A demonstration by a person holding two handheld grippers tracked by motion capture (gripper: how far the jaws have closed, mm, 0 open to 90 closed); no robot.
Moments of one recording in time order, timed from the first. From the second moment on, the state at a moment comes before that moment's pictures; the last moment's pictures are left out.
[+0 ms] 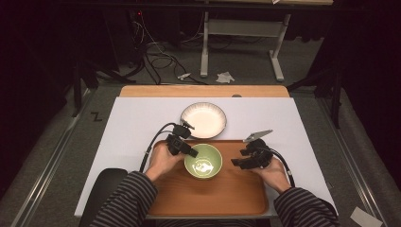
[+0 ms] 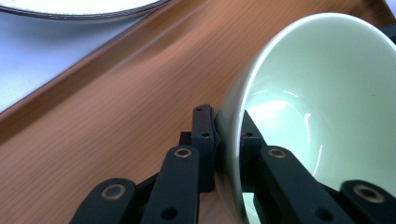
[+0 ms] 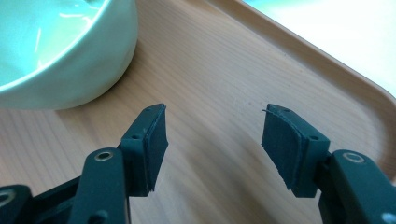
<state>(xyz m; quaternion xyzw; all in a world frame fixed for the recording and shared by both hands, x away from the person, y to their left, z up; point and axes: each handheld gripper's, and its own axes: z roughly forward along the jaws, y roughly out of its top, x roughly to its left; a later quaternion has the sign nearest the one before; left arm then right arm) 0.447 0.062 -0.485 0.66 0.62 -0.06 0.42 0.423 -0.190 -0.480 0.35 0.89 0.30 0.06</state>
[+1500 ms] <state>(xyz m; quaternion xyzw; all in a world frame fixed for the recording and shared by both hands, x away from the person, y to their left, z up) 0.430 0.098 -0.438 0.61 0.61 -0.04 0.49 0.422 -0.190 -0.481 0.35 0.89 0.30 0.06</state>
